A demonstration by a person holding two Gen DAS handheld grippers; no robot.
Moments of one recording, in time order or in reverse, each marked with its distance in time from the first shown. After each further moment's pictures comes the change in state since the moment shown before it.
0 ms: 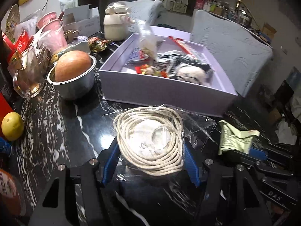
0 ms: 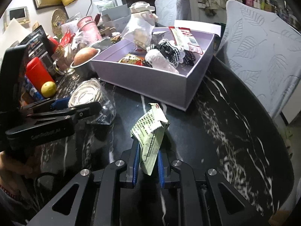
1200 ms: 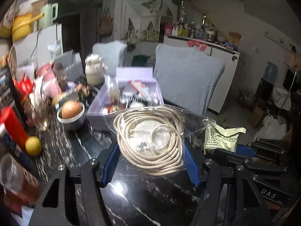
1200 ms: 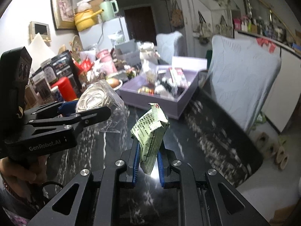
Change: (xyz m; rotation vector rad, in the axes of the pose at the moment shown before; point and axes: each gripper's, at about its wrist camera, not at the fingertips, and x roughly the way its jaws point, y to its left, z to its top) left arm -0.140 -0.064 -0.016 0.163 -0.250 -0.088; right arm -0.143 0.037 -0.041 -0.020 -0.250 -0.027
